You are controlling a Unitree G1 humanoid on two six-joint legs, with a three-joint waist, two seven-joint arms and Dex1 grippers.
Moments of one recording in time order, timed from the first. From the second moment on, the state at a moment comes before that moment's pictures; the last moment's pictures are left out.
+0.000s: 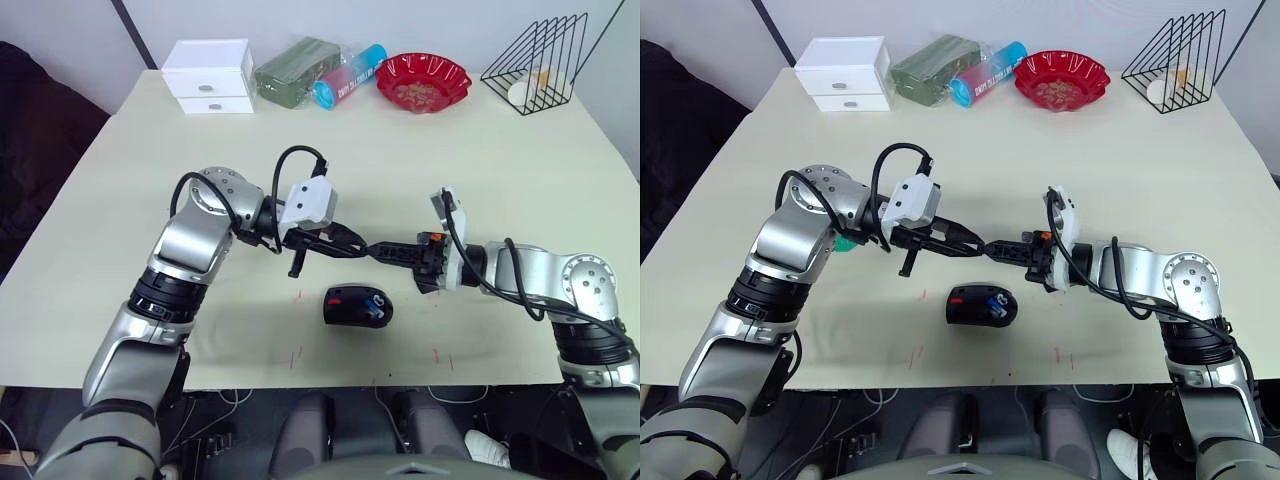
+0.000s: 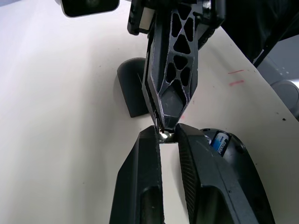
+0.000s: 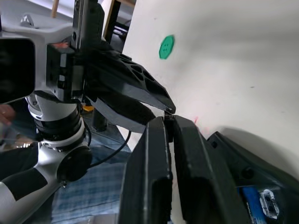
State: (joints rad) left arm -0.77 0.65 -0.27 -0.01 -0.24 0.31 -1.47; right arm -0.51 -0.47 0.02 -0.14 1.97 1.17 -0.37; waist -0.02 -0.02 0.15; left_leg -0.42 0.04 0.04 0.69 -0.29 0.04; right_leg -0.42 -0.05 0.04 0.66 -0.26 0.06
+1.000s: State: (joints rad) left arm -0.58 0.70 -0.24 -0.05 -0.30 0.32 -1.46; right arm -0.41 -0.61 -0.01 -0.19 1.96 1.17 -0.26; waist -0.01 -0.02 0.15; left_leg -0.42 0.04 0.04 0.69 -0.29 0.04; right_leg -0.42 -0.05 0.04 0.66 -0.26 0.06
